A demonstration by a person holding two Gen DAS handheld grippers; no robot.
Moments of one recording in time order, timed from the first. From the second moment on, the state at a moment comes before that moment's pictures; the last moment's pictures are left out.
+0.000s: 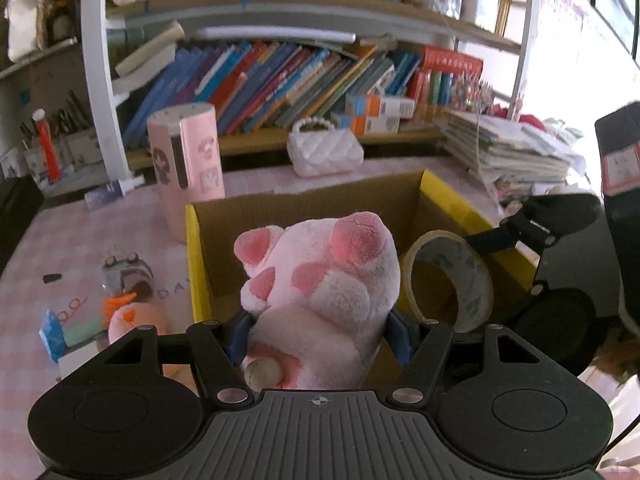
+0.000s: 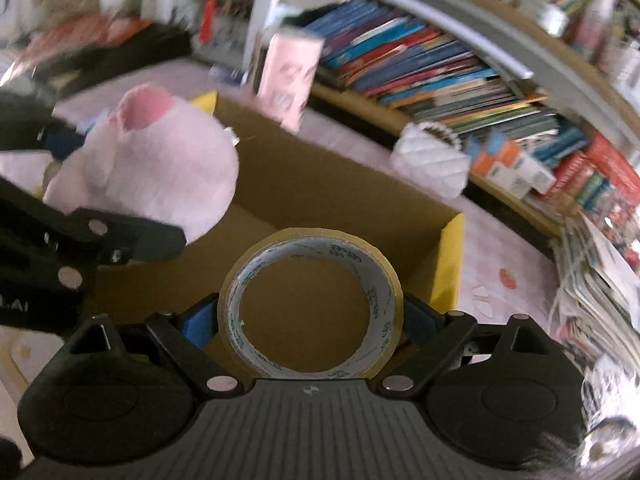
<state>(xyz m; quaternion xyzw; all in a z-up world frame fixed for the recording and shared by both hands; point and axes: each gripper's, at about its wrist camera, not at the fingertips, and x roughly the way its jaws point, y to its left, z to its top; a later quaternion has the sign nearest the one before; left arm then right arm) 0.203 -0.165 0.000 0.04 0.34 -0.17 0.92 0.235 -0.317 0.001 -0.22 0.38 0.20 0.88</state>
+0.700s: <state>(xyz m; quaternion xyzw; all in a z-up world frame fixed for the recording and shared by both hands) 0.216 -0.193 -0.011 0.09 0.33 -0.20 0.92 0.235 -0.325 -0.014 -0.21 0.44 0.13 0.86</state>
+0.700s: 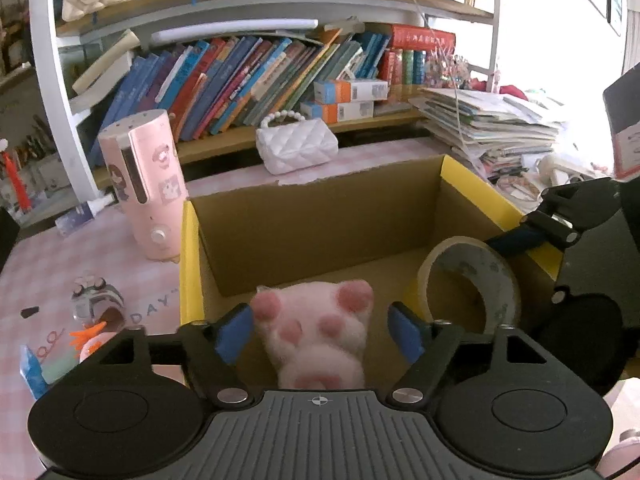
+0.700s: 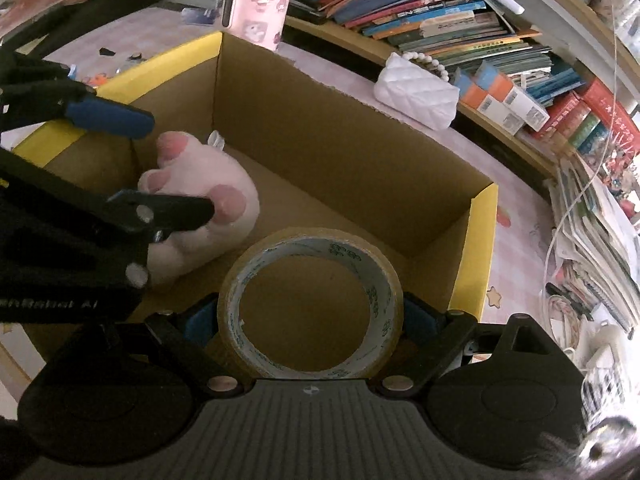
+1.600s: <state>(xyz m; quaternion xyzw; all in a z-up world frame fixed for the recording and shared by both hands) 0.095 -0.106 0.040 0.00 0.25 -0.15 0.96 0.116 -0.317 0.055 -0.03 0.29 -0.03 0.96</state>
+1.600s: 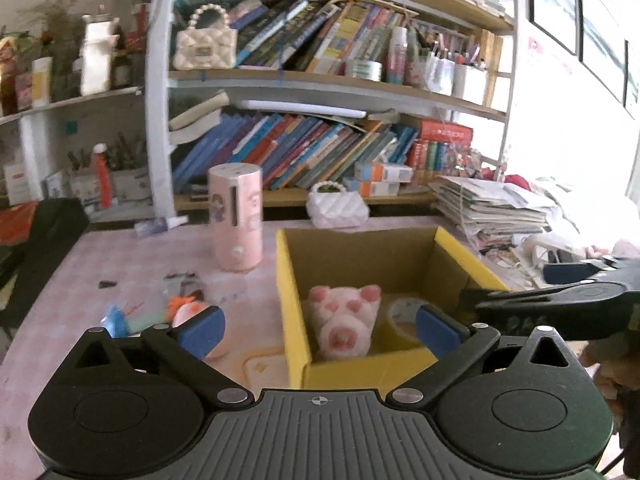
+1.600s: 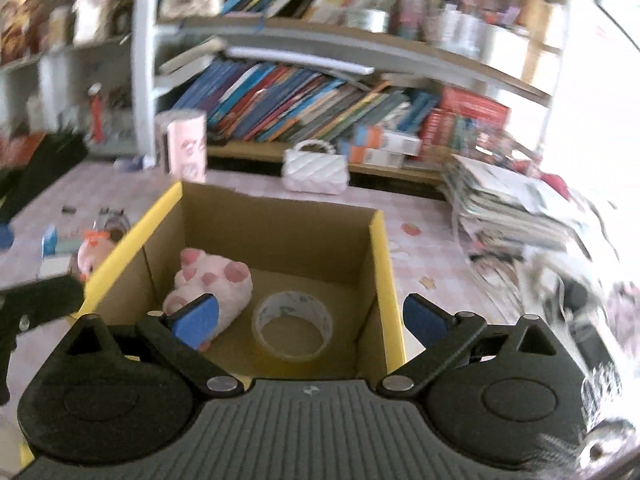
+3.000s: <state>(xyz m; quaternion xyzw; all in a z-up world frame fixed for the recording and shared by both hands) -0.009 0.014 -0.008 0.03 0.34 -0.09 0.94 -0.019 -0.176 -0.008 0.01 0.36 -0.05 0.93</state>
